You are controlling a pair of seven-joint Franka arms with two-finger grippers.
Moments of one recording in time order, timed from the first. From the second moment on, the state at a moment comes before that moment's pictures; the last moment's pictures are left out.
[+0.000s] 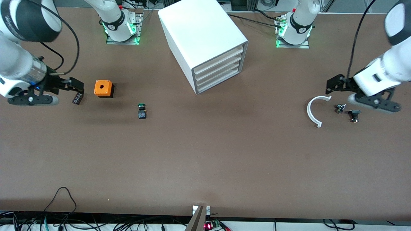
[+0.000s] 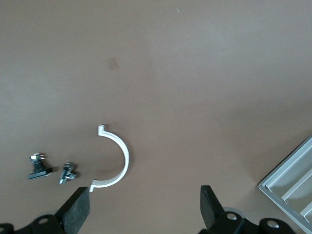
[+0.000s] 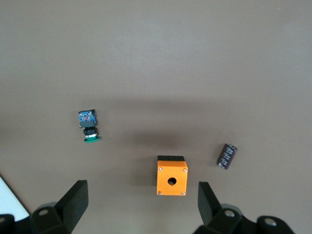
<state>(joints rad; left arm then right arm) -0.08 0.14 0.00 -1.61 -0.06 1.64 0.19 0.08 0.09 -0.01 -1.75 -0.03 1.75 0.04</state>
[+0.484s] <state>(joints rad) -0.09 0.31 -0.03 -1.66 -0.21 1.64 0.19 0.14 0.25 0.00 -1.75 0.04 1.90 0.11</state>
